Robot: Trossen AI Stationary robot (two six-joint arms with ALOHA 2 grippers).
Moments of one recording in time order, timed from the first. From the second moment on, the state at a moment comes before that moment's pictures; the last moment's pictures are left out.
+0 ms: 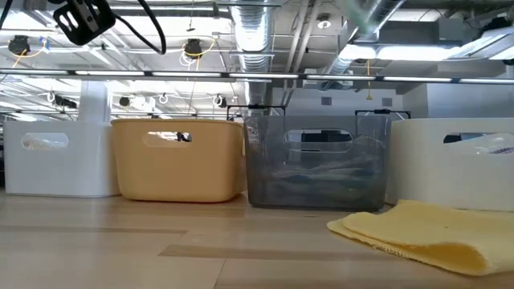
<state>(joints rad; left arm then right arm) -0.69 1.14 0.69 -0.04 -0.44 -0.70 0.51 1.44 1.29 -0.68 0.58 0.59</state>
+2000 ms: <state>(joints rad) -0.95 1.14 0.69 -0.13 -0.55 -0.85 -0.05 2.28 2.06 -0.94 -0.40 0.51</state>
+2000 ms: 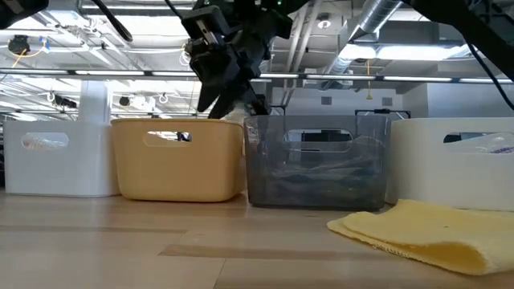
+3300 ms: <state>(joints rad) -0.60 1.26 0.69 -0.06 -0.32 -0.68 0.45 1.89 2.05 -1.56 0.48 0.66</state>
